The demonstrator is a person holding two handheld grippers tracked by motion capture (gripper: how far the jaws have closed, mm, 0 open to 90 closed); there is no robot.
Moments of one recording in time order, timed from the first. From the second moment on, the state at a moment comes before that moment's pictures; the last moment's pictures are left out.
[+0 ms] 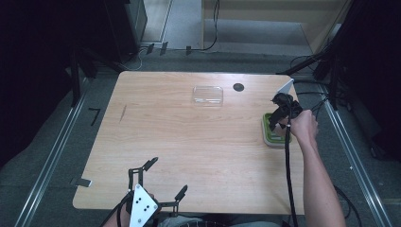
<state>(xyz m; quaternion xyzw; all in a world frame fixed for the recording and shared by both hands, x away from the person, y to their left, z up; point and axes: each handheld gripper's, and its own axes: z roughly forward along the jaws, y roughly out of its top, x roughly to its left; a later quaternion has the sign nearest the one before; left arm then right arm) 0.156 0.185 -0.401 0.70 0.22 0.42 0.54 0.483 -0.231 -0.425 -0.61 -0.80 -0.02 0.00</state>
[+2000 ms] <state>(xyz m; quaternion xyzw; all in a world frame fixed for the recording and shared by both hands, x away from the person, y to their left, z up) 0.154 0.186 -0.401 0.70 0.22 0.42 0.54 0.474 -0.223 -0.426 -0.63 -0.78 -0.02 -0.02</state>
